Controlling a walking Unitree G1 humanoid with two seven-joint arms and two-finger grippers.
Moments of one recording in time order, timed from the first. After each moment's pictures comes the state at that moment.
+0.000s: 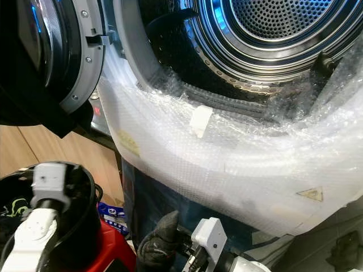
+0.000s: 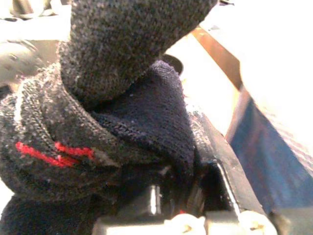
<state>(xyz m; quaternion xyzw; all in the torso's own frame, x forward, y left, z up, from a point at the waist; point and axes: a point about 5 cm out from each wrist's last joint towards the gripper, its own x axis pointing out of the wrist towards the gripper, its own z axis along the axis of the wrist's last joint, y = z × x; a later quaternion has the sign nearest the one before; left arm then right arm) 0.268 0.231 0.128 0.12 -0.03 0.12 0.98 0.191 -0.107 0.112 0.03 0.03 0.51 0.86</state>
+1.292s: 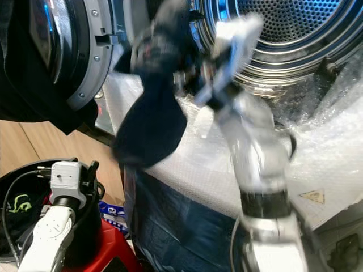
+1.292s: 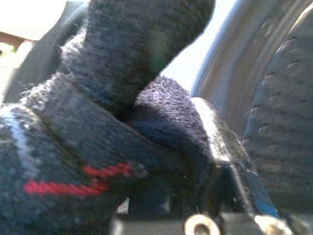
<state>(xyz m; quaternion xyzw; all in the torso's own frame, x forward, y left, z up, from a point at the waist) 0.287 0.190 0.128 0.10 -0.07 0.04 0.99 0.344 -0.082 0.395 0.03 -0.31 0.40 0.86</state>
